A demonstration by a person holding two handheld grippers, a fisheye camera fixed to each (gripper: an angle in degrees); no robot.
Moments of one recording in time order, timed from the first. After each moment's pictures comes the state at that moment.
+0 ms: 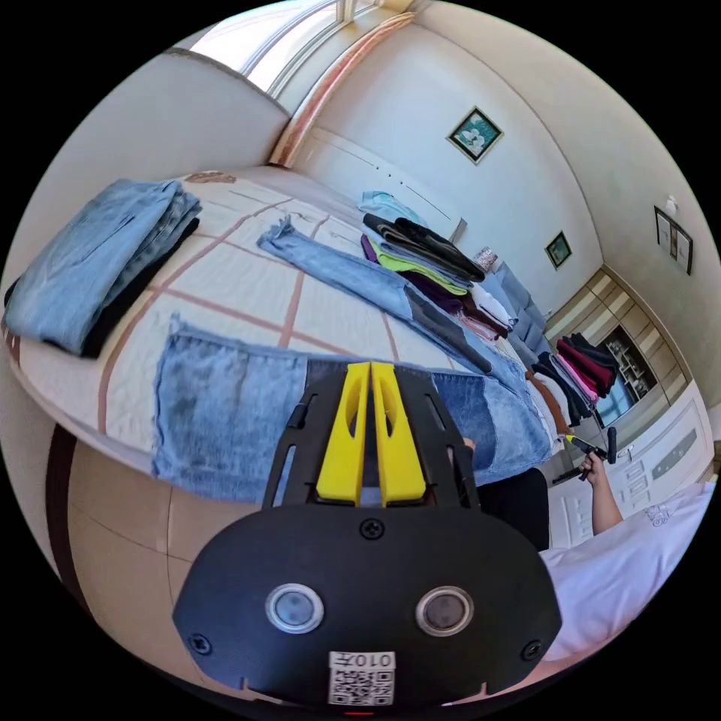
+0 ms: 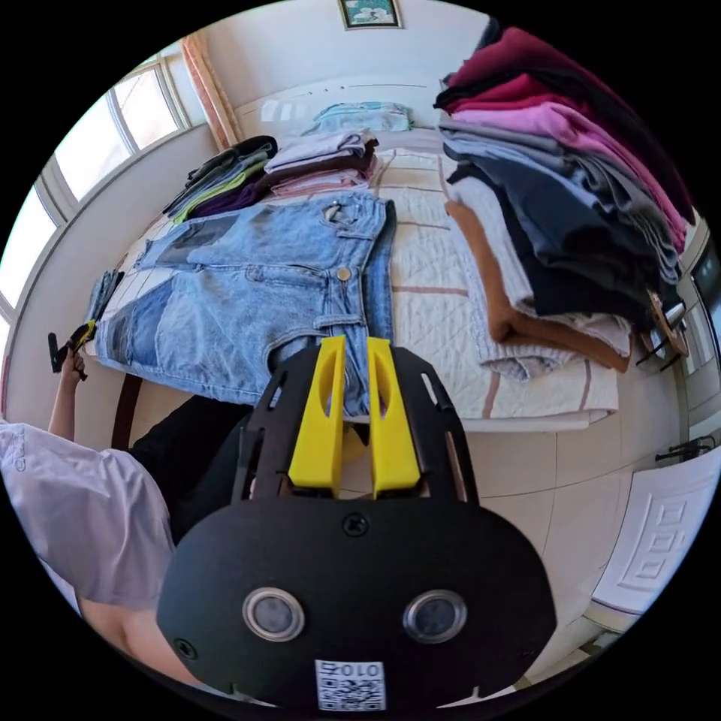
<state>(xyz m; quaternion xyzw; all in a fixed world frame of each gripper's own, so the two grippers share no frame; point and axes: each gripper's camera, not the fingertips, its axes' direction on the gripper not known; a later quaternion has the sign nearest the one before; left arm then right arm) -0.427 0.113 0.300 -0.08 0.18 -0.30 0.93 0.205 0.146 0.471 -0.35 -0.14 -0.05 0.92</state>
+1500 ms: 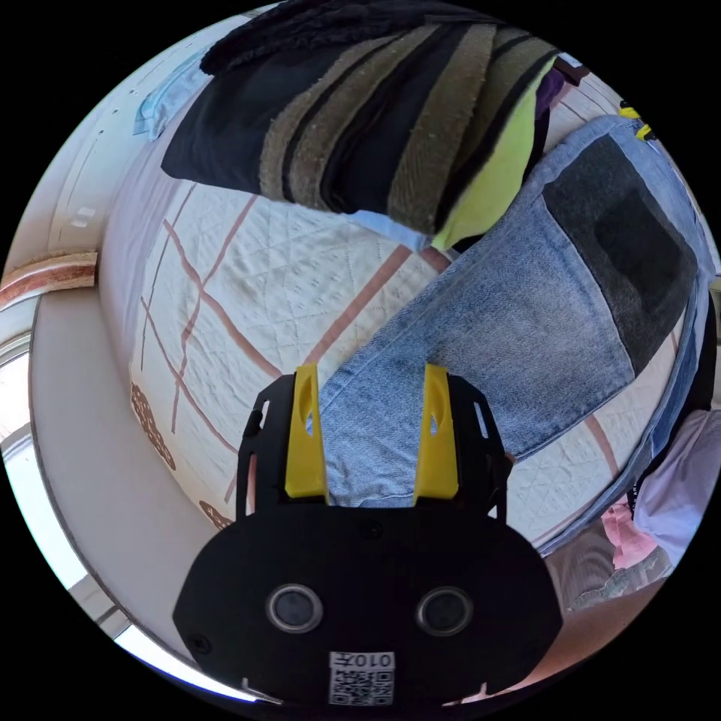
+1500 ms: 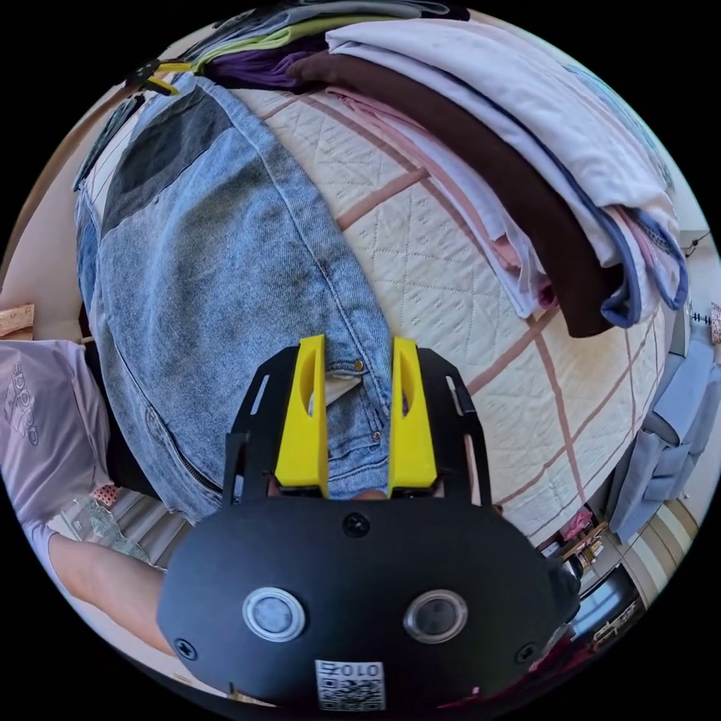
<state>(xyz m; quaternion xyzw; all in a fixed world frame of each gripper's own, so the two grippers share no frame) -0.149 -0.206 0.948 -0.47 0.10 0.27 0.84 -0.097 0.023 0.895 -0.52 -0.23 -0.41 0.71</state>
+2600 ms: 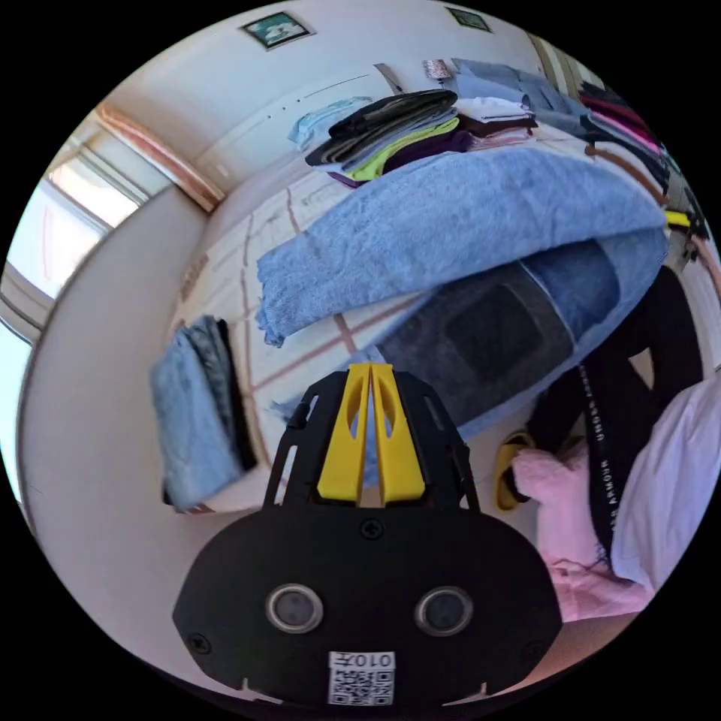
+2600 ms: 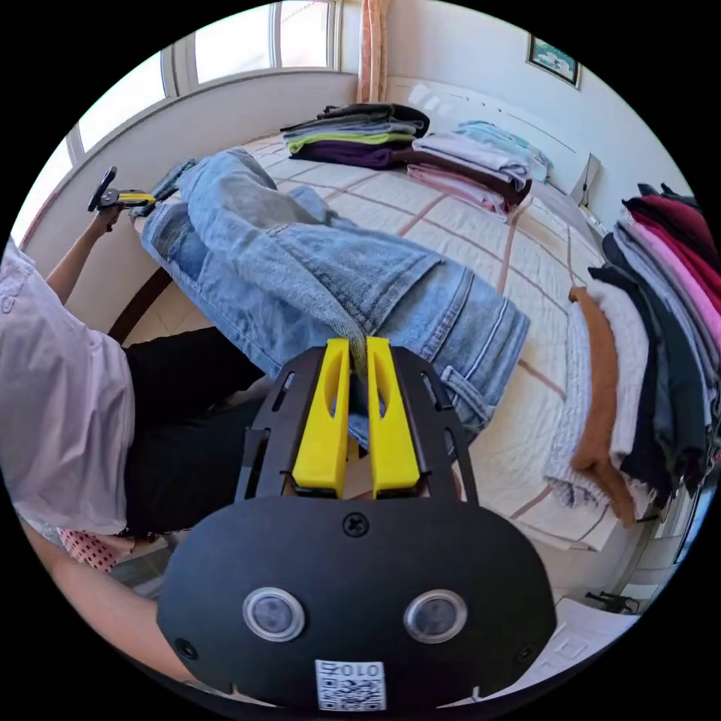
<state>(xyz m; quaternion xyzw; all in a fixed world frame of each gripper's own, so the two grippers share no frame) -0.183 0.011 0.406 -0.30 0.02 0.04 0.95 0.009 0.213 0.484 -0.34 -0.24 -0.25 0.88</state>
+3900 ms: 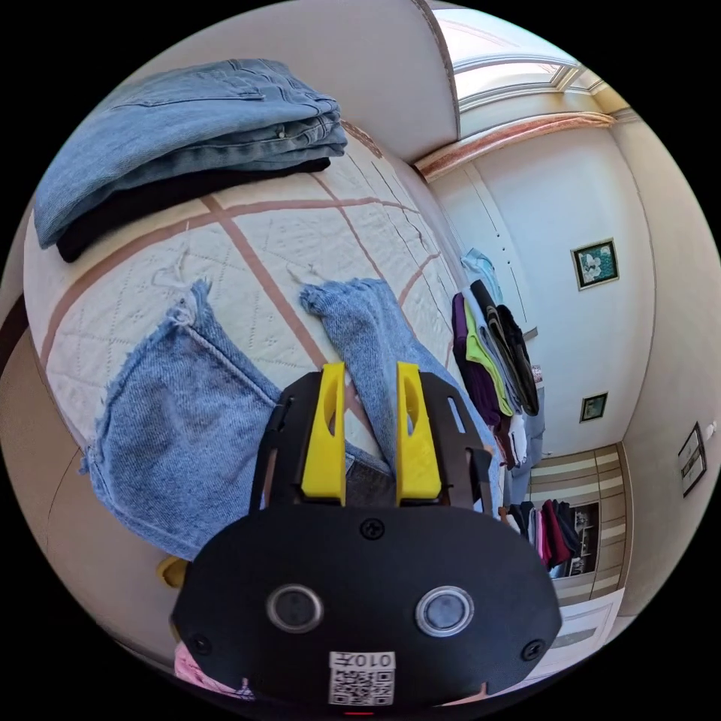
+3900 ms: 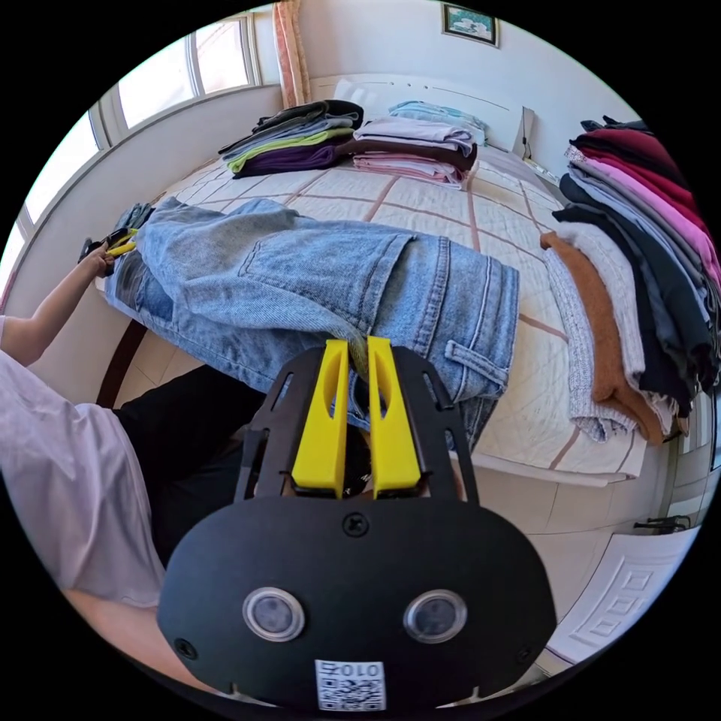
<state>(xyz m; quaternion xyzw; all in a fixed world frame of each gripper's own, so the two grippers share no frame) -0.520 0.054 0.259 -0.10 0.13 -0.60 0.79 0.055 0.255 0.402 -0.35 -0.18 -0.15 0.91</state>
